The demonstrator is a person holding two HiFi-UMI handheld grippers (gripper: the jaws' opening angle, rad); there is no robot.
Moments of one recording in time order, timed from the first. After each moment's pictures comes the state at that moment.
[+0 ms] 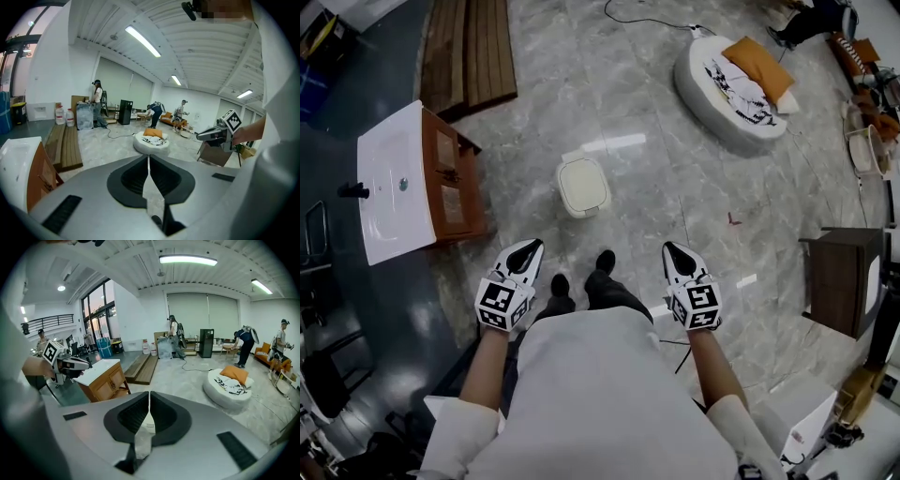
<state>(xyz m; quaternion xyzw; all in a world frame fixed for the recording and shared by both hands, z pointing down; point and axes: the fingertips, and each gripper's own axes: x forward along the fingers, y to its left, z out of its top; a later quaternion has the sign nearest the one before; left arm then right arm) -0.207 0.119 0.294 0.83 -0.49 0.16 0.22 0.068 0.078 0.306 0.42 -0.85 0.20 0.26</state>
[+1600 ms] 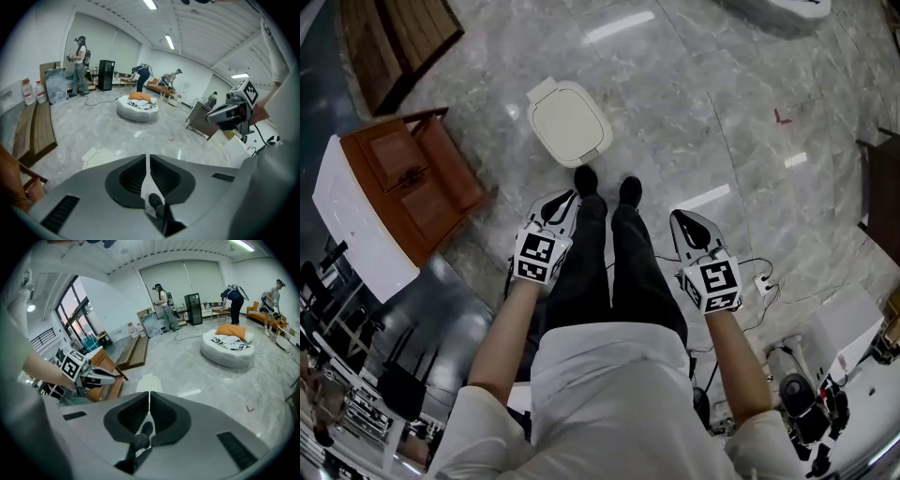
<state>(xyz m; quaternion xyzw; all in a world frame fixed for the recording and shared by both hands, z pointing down) -0.094 0.034 0.569 0.83 -0.34 0.32 0.31 0.100 0.060 0.511 0.41 -0.78 0.36 0.29</state>
